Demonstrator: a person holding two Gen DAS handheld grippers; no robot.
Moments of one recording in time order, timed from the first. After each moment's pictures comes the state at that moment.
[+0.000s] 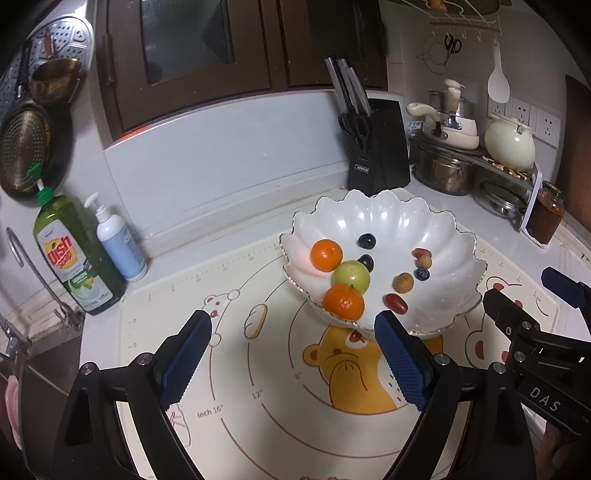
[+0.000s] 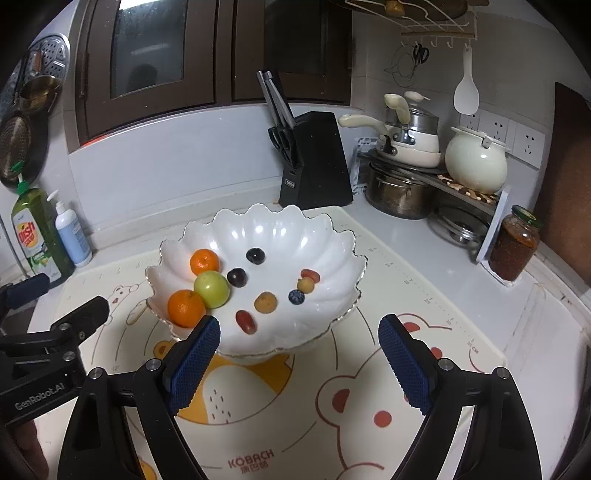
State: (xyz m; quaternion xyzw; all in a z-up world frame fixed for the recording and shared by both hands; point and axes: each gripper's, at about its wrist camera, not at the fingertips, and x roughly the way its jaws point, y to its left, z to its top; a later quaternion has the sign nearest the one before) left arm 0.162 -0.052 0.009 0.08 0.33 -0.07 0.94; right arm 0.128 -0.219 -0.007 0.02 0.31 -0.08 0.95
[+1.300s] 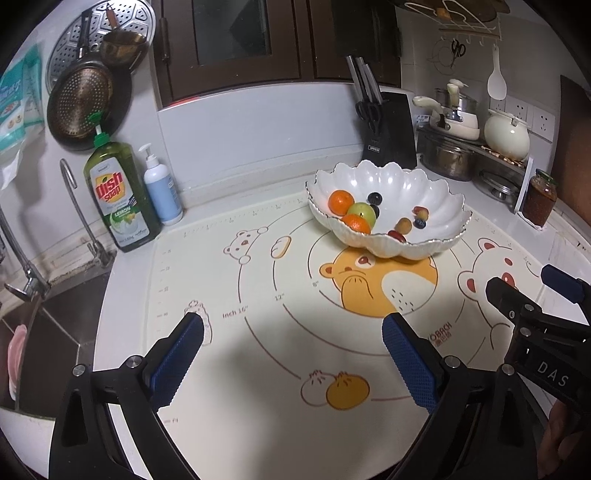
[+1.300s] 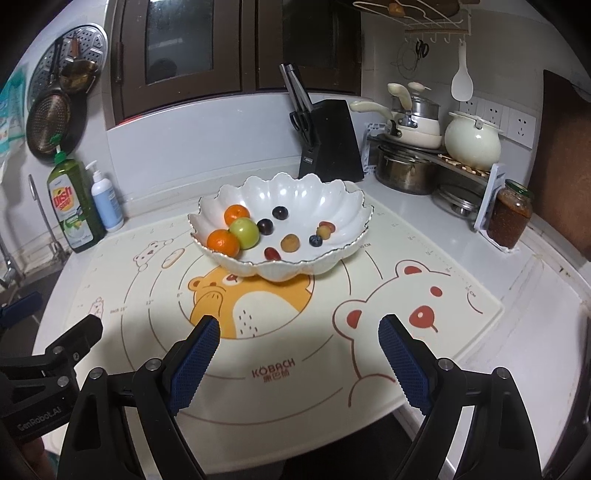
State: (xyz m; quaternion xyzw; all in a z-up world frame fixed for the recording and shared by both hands) left arm 0.049 -0.018 -0.016 0.05 0.34 -0.04 0.94; right arm 0.040 -0.196 -0.028 0.02 0.32 -0.05 0.95
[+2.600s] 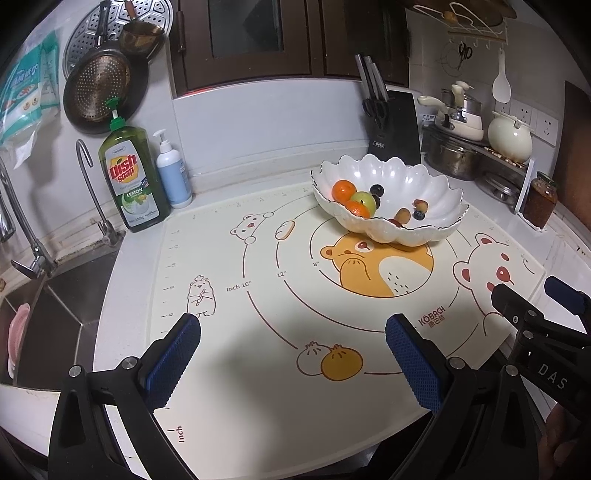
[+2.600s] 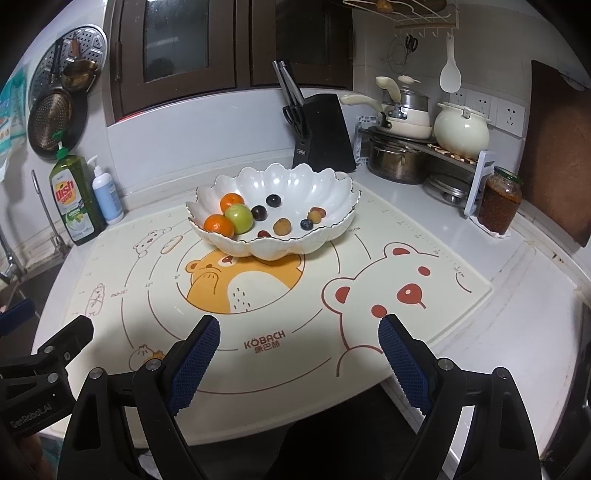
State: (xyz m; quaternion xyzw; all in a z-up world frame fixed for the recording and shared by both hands) left arm 0.024 -0.017 -0.019 0.04 0.35 -0.02 0.94; right arm 0.015 -0.202 -0.034 0.03 0.33 -0.06 0.94
